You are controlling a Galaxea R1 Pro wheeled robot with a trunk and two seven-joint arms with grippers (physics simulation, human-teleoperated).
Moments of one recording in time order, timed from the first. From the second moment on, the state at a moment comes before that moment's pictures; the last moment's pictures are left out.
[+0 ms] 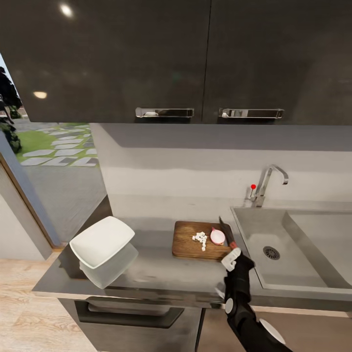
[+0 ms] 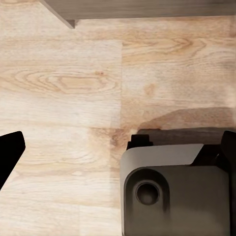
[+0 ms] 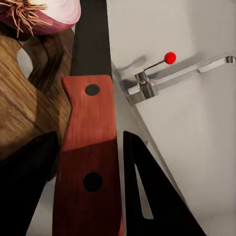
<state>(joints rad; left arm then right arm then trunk) -0.33 -0.02 -0.45 0.07 0.39 -0.20 0.12 -0.37 -0.05 0.41 -0.97 0.69 0.39 -0.65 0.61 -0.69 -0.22</state>
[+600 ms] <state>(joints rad) -0.33 -0.02 -0.45 0.07 0.39 -0.19 0.12 -0.37 0.01 0.41 -0.99 0.69 0.30 -0.66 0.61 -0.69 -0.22</state>
